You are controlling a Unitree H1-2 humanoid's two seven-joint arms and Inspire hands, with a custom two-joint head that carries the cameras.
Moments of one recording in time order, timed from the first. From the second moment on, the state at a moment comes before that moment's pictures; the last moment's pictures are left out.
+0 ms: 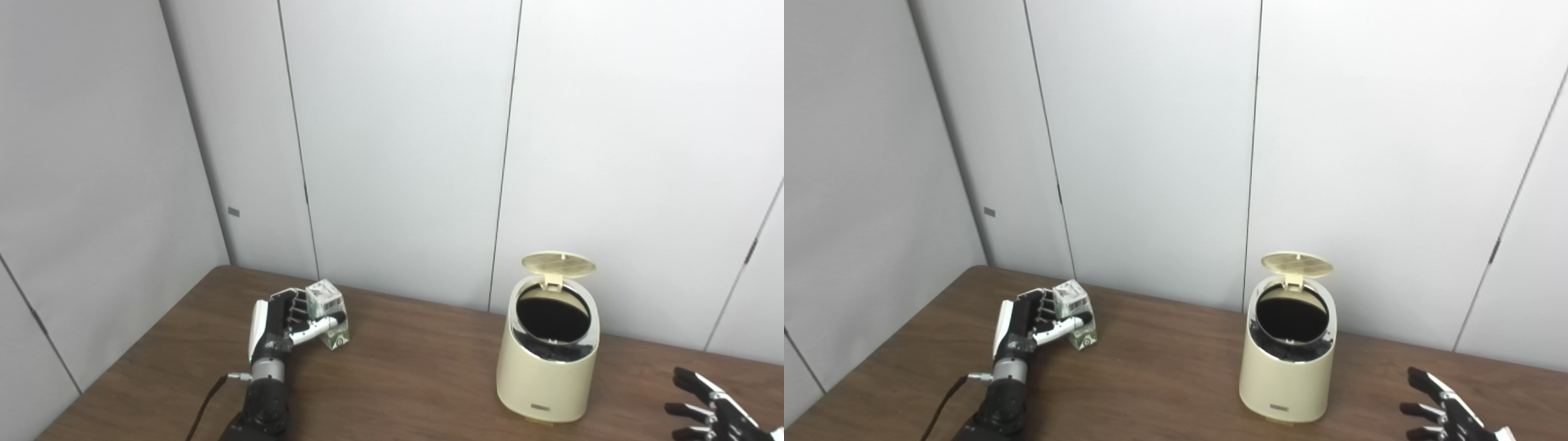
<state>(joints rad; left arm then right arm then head) -0.55 0.34 0.14 0.84 0.14 -0.30 0.37 -0.17 -0.25 -0.01 -0.06 -0.13 -0.02 0.12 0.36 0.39</state>
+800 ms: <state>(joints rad) -0.41 0.25 0.11 0.35 0.16 -0.14 0.32 -0.17 -0.23 -0.01 -0.11 -0.14 0.04 0.12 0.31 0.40</state>
